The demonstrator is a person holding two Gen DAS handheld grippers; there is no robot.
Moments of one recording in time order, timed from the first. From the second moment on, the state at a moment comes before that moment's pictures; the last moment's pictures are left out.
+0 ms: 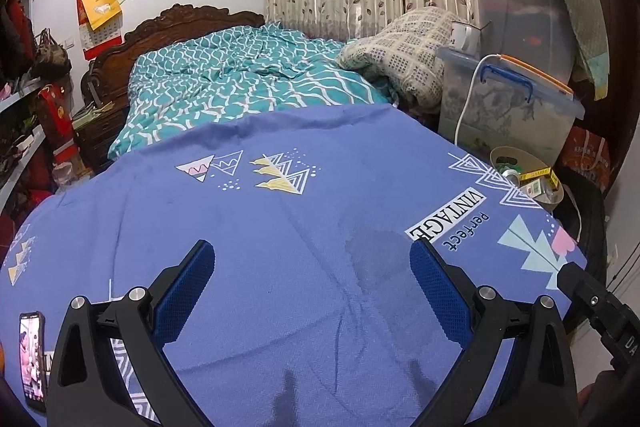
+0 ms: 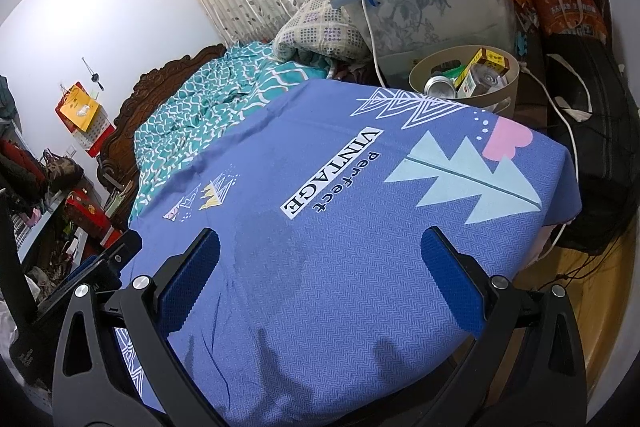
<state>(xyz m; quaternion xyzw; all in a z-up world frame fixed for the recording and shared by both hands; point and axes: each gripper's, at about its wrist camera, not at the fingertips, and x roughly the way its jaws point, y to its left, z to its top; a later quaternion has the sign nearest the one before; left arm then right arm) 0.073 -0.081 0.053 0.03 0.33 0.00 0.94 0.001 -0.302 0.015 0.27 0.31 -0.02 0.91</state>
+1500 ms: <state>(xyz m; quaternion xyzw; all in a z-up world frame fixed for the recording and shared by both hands) 0.074 -0.070 0.055 0.03 0.34 0.04 0.94 0.008 -0.303 0.014 0.27 0.32 -0.01 0.91</state>
